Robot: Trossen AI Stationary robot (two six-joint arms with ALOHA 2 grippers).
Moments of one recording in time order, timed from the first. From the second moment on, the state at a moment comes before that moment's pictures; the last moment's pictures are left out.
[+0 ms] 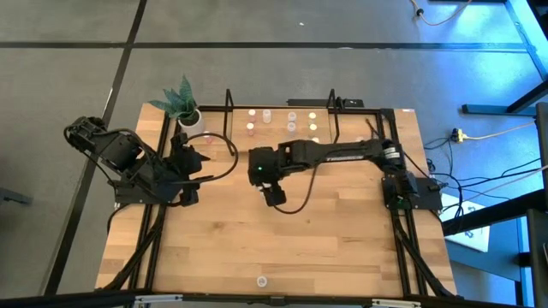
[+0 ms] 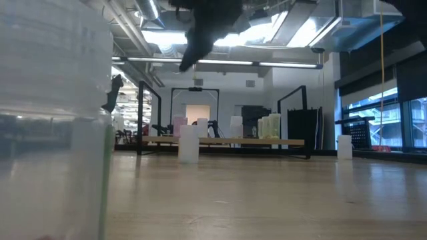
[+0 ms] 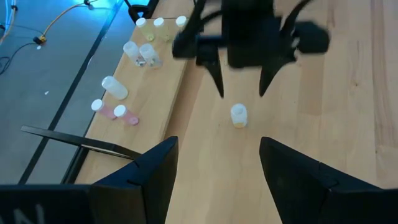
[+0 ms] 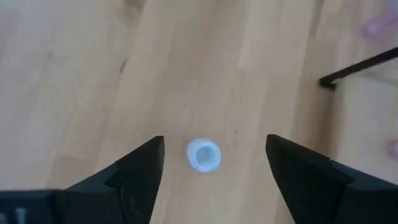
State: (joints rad) left arm -0.53 1.19 1.56 -1.40 -0.68 -0.57; right arm 0.03 2.09 1.98 -0.92 -0.01 -0.24
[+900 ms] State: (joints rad) left arm -0.53 1.19 1.56 -1.40 -0.68 -0.57; right arm -0.03 2.33 1.97 -0.90 -0.15 -0.19
